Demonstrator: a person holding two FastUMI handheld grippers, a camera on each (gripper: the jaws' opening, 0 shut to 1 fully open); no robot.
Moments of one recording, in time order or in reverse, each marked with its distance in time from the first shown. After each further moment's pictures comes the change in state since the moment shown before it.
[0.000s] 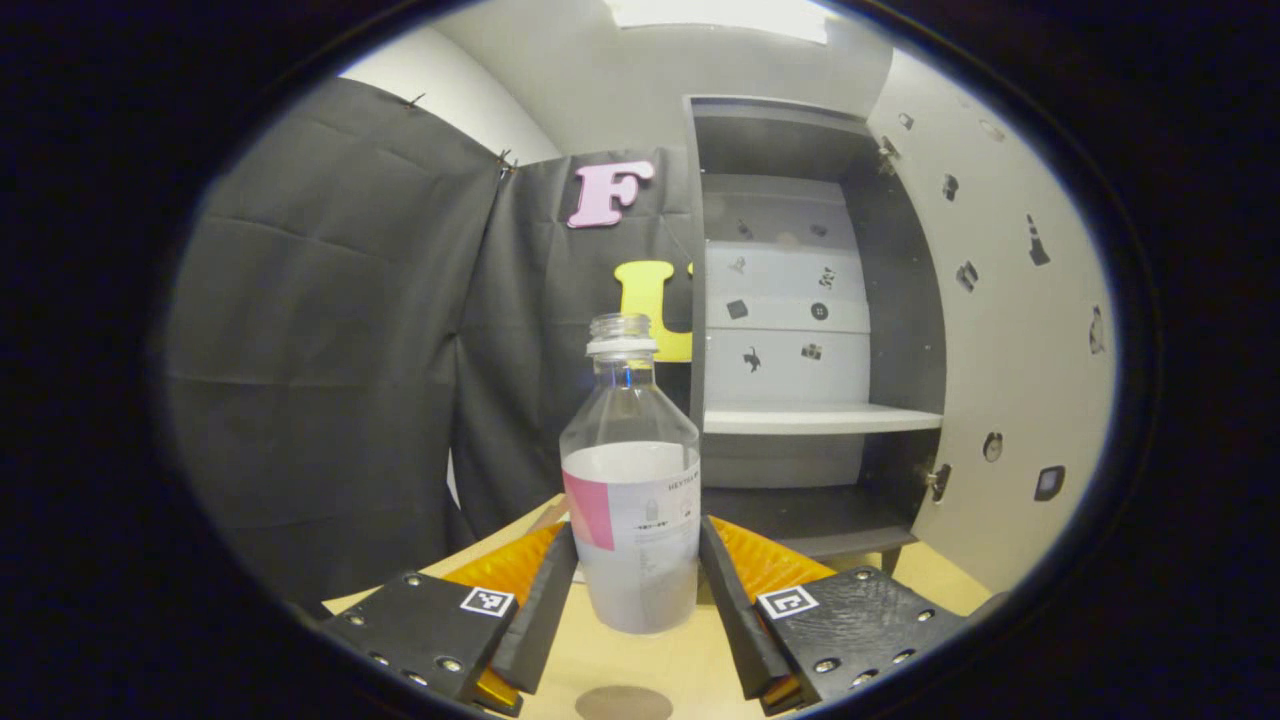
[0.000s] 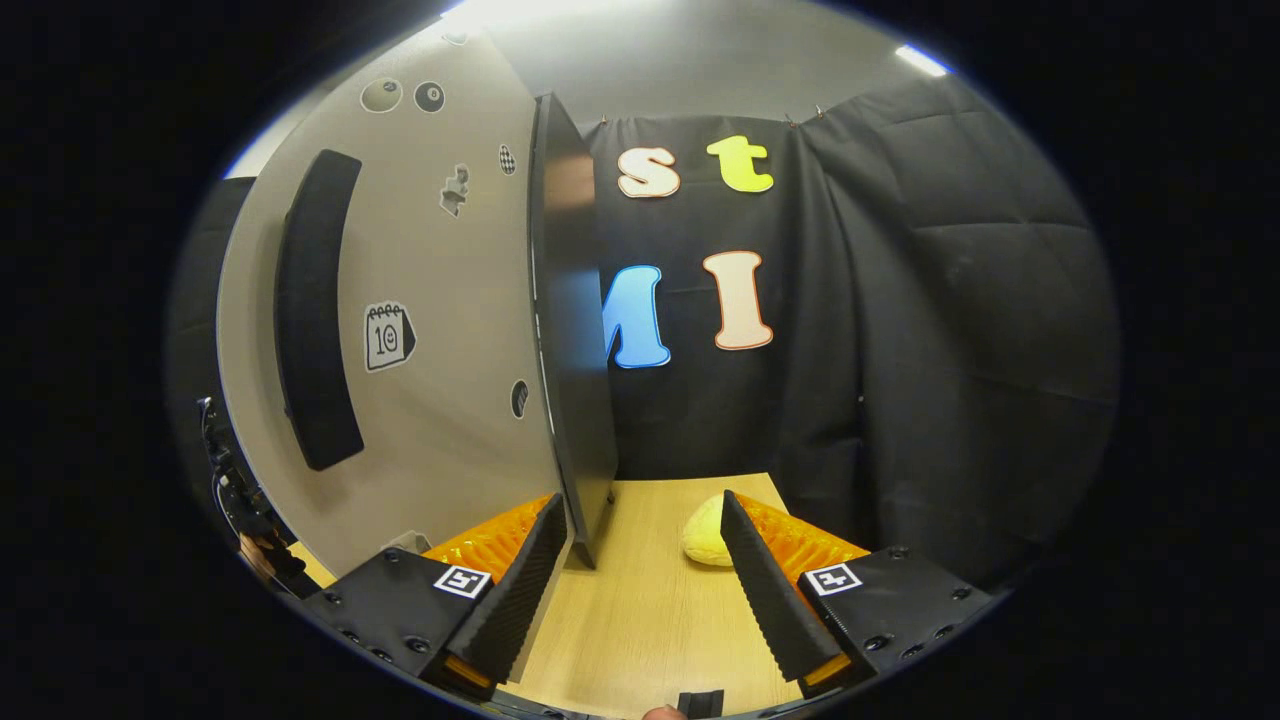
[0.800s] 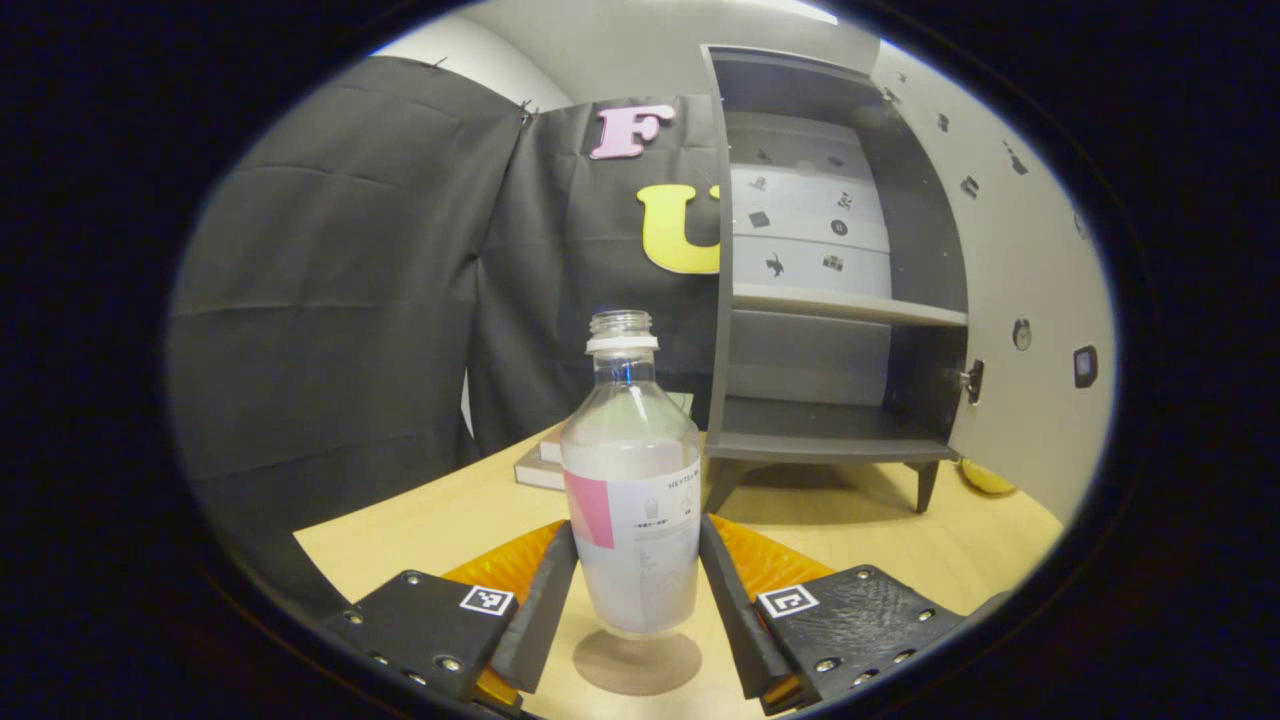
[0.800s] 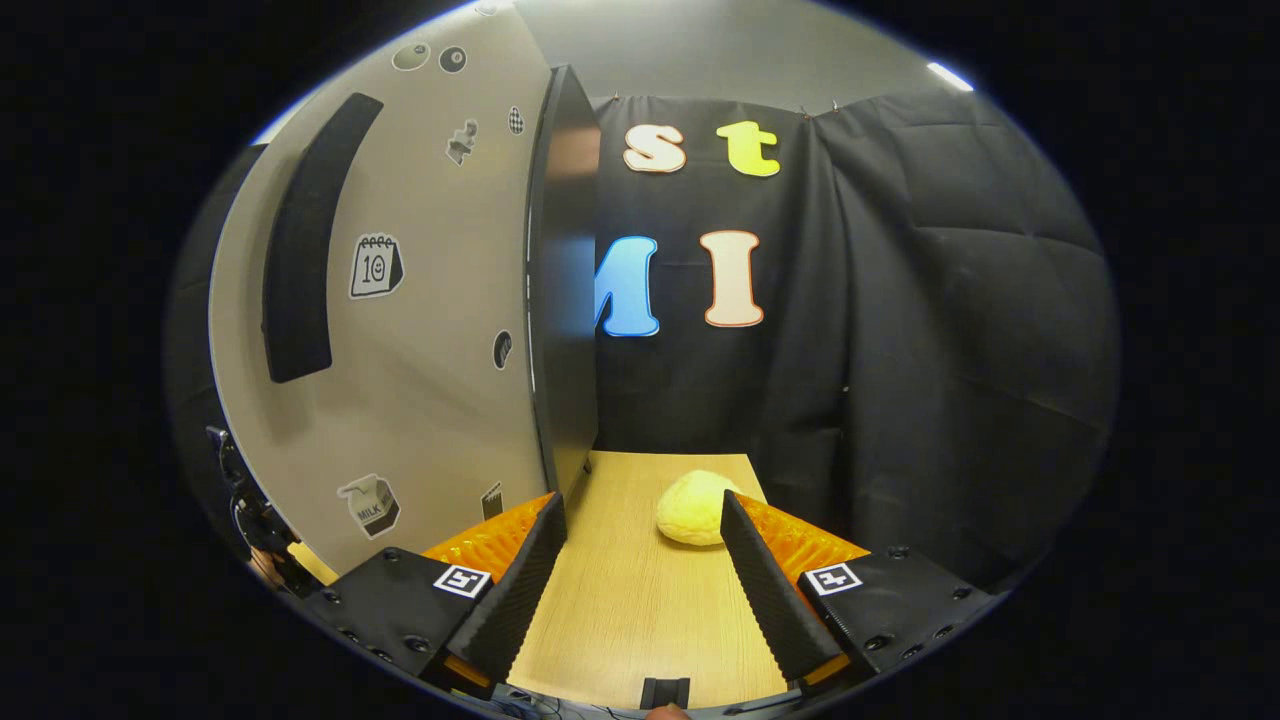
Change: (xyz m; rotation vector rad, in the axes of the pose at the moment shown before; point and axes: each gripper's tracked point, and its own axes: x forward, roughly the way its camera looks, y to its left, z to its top) left arm -0.008 0.010 -0.142 -0.030 0.171 0.043; right arm 0.000 -0.012 -0.025 -0.074 0.064 -0.035
